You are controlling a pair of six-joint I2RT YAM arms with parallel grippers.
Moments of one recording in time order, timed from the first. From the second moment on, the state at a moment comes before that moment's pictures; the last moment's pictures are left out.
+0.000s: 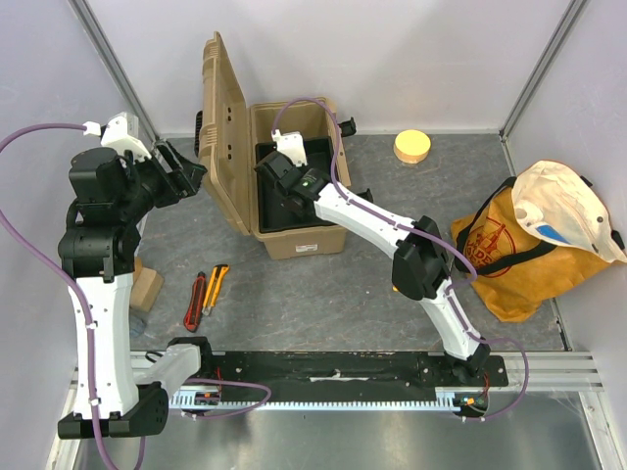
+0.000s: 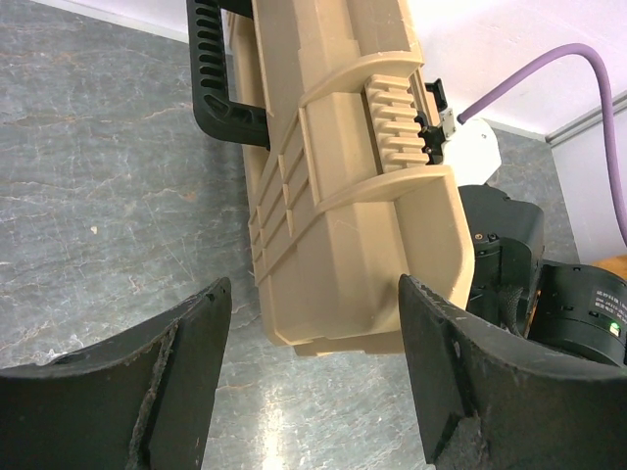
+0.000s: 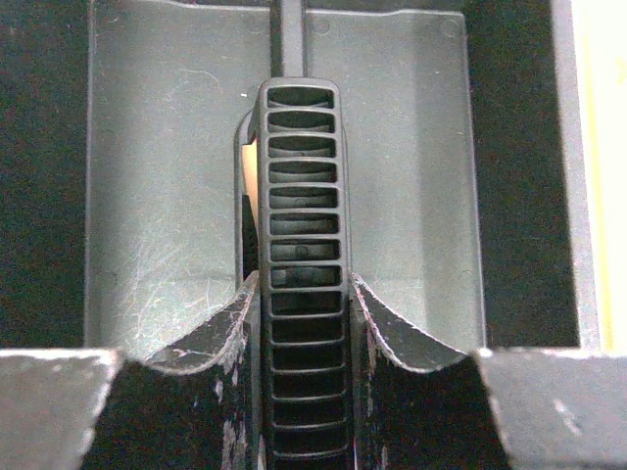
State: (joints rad) left arm 0.04 1.01 1.55 -0.86 0.22 -0.35; right arm 0.89 2.26 2.17 -0.72 0.71 0.46
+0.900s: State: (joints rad) left arm 0.04 1.01 1.55 -0.86 0.22 -0.35; right arm 0.89 2.20 2.04 -0.57 0.72 0.45
